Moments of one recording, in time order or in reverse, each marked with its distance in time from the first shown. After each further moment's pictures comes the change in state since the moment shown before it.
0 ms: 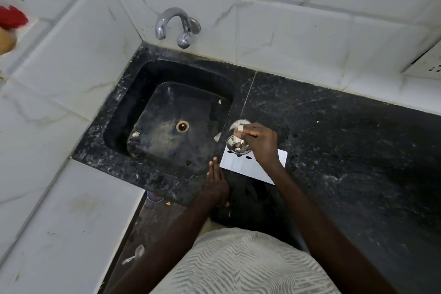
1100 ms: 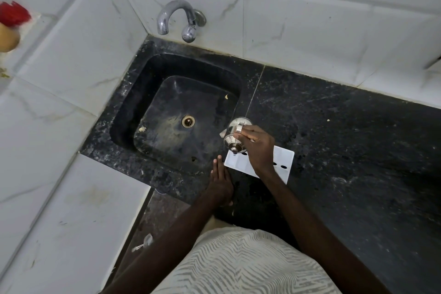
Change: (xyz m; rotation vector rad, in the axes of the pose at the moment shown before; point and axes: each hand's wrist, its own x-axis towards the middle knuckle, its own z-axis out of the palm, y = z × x) left_hand 0.006 0.001 0.001 0.025 -0.028 0.015; right_hand -0.007 0.011 0.027 -0.012 0.099 -0.087
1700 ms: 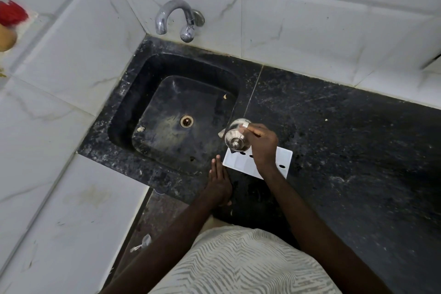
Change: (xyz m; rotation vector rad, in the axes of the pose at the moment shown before) left_hand -0.001 0.000 0.000 -0.068 -0.003 -0.009; right_hand 0.009 0.000 -0.006 0.142 0.080 0.213
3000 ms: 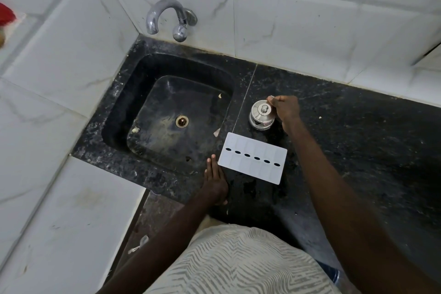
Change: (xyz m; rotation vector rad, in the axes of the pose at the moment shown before) left_hand 0.000 0.002 0.000 0.016 -0.008 -0.022; right_hand 0.130 -0.013 -0.054 -0.037 -0.002 0.351
